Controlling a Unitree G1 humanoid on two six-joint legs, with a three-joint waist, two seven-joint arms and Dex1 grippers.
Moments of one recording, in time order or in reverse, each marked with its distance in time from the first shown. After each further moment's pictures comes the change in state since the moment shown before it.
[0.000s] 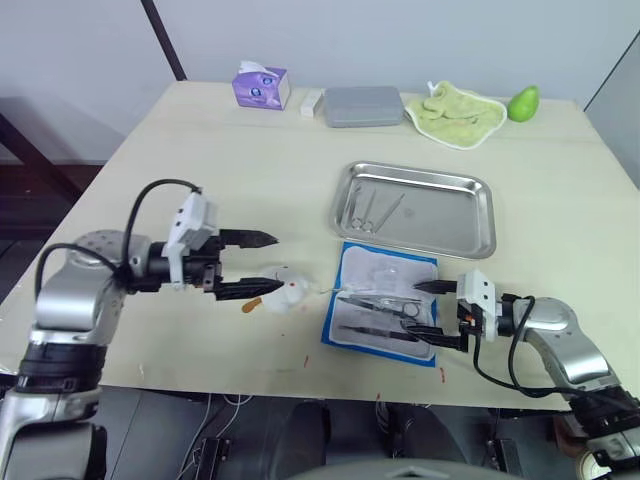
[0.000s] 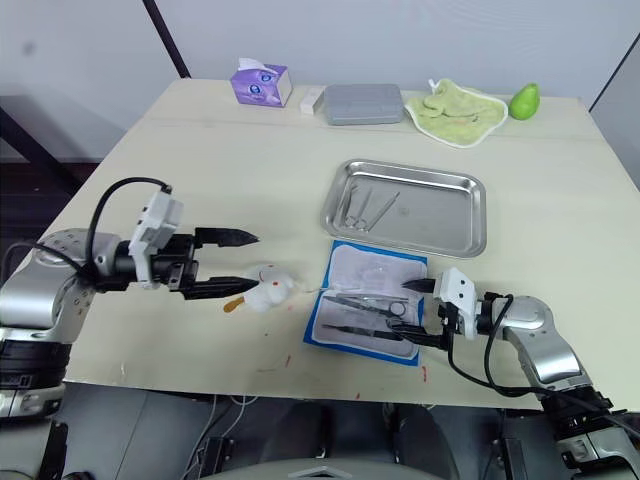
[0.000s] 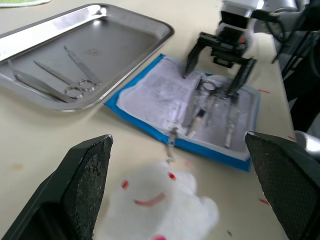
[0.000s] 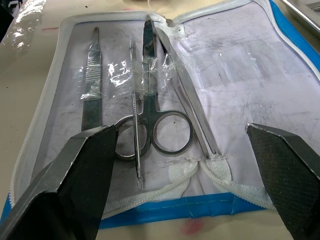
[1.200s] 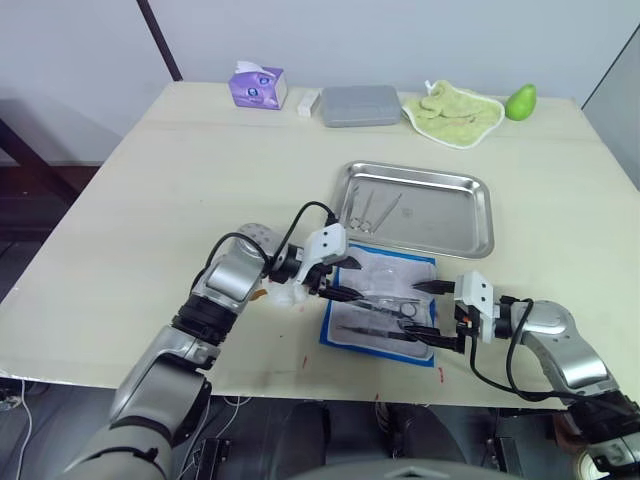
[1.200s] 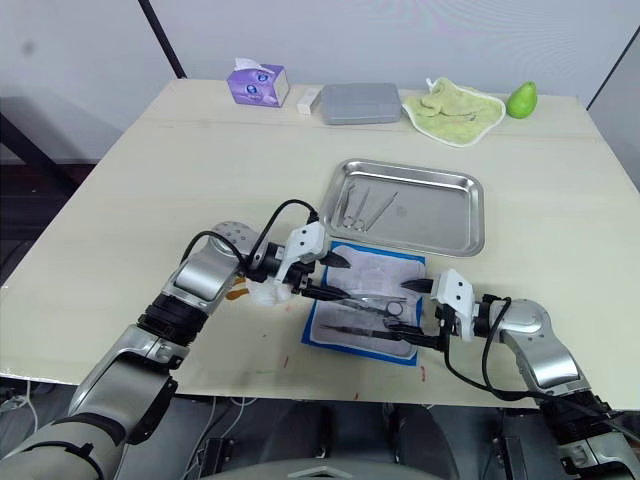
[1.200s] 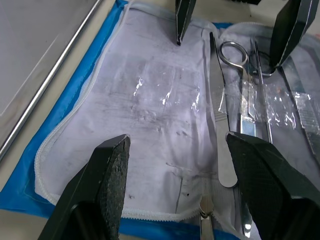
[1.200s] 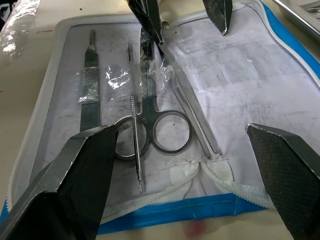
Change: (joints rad) left arm -0.234 -0.323 -0.403 0.280 0.382 -0.187 0.057; right arm 0.005 0.007 0.009 -0.027 -0.002 0.005 -0.047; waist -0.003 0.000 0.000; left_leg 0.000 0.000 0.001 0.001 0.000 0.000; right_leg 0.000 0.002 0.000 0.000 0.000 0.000
